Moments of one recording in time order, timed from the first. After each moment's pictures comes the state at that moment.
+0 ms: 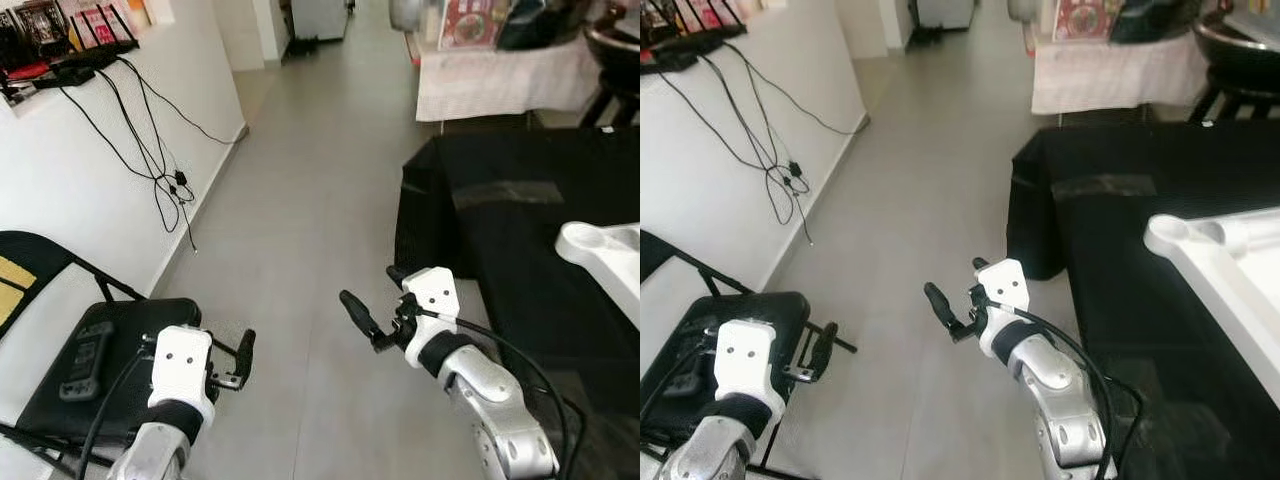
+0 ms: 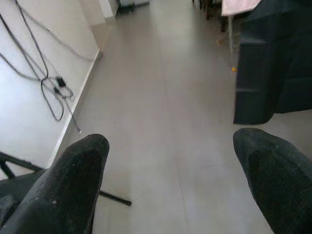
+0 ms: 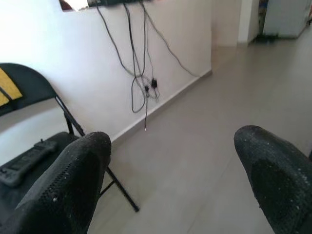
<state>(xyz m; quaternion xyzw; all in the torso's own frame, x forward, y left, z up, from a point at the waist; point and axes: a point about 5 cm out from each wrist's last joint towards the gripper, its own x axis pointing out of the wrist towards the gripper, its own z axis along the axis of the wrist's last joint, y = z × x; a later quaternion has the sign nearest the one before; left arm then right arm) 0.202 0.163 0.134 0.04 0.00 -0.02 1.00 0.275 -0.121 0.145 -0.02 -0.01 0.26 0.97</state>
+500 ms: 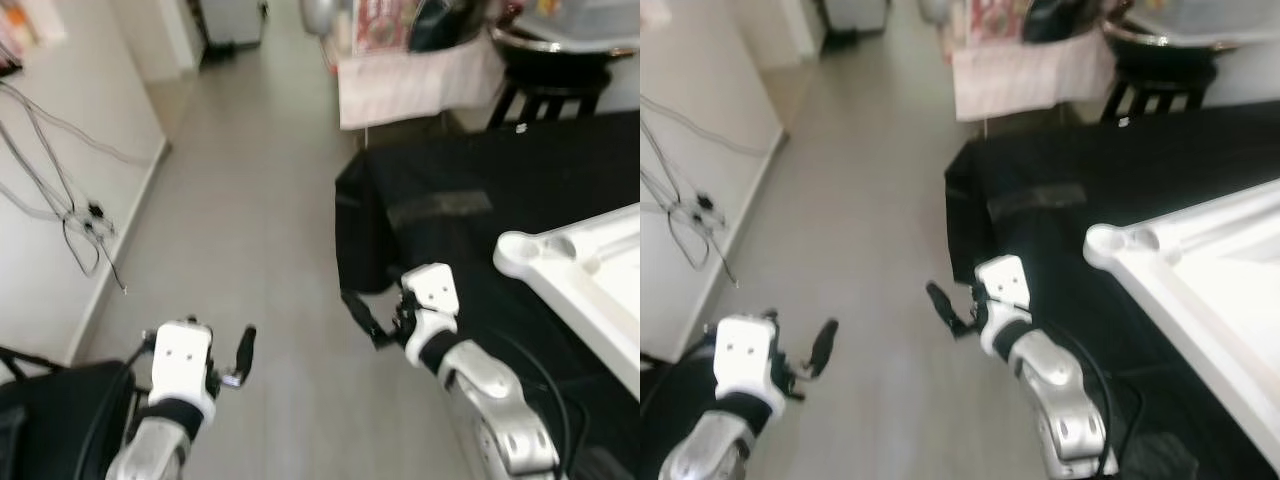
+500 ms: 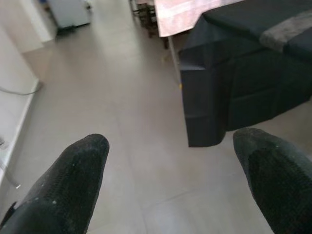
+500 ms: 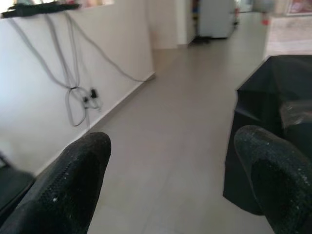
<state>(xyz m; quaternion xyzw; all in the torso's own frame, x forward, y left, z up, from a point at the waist) 0.204 0.161 0.137 0.04 0.00 -0.03 1.00 0.277 -0.122 0.146 -0.02 0.00 0.26 0.97</state>
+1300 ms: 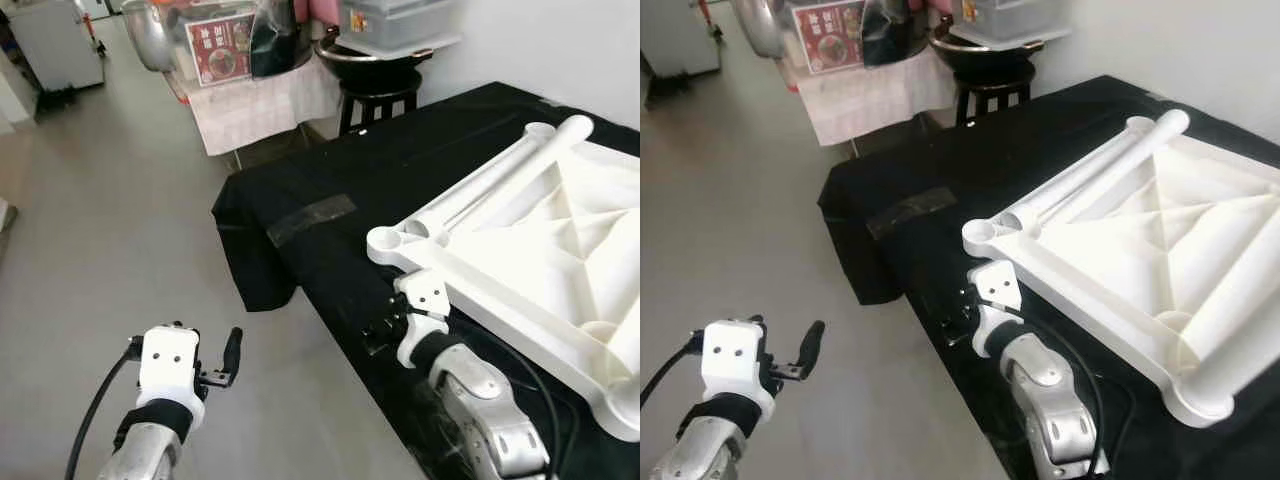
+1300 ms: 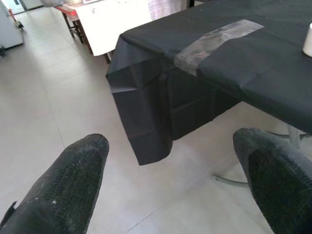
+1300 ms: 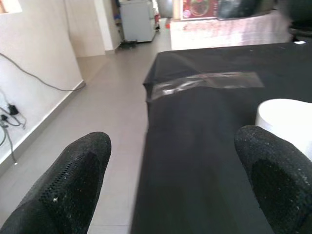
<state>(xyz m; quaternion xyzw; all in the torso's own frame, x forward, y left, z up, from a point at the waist) 0.205 0.170 0.137 0.03 0.00 0.00 1.00 0.279 -0.118 0.146 -0.03 0.00 0.26 0.97</state>
